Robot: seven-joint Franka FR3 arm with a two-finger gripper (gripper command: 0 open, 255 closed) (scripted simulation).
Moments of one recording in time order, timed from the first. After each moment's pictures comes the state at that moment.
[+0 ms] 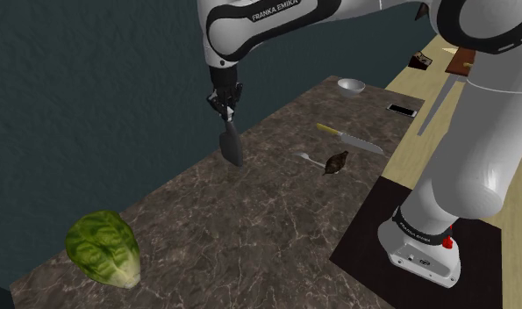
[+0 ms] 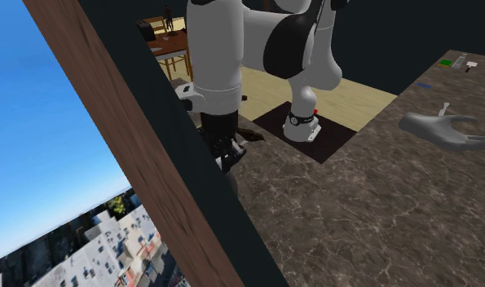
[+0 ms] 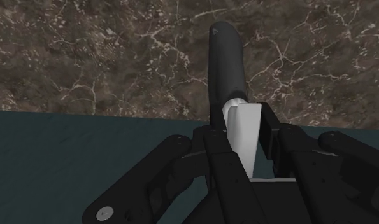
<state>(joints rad) 0.07 0.18 0.16 -1.75 -0.05 1.97 0.20</state>
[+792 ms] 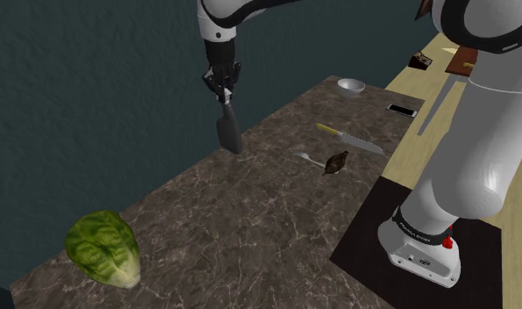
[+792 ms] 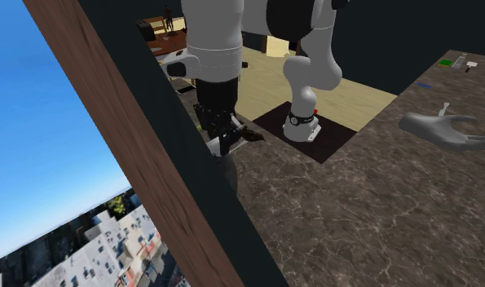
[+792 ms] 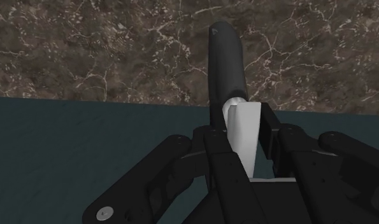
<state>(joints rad) 0.08 0.17 0.16 -1.61 -0.05 1.81 0.20</state>
